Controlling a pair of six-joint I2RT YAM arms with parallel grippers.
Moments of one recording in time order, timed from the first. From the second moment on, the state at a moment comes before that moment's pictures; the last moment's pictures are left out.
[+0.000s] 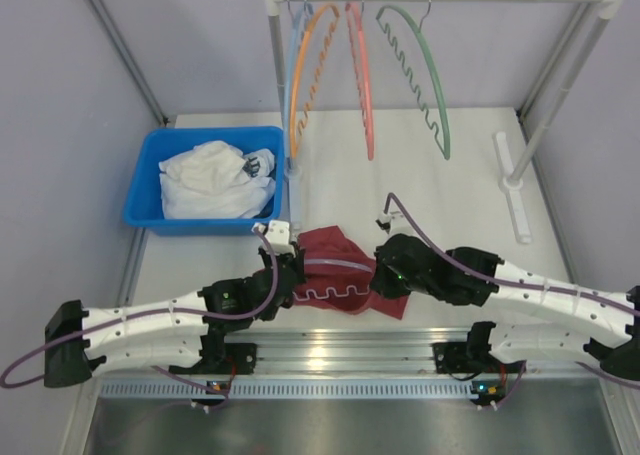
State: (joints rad) left arm -1.23 0.88 0.53 -0.09 -0.87 -0.57; right arm 1.18 0.99 0.91 -0.80 0.27 0.83
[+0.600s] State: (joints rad) left arm -1.36 0.91 0.60 -0.09 -0.94 -0.52; right arm 1.08 1.08 1.06 -0.73 0.22 0.76
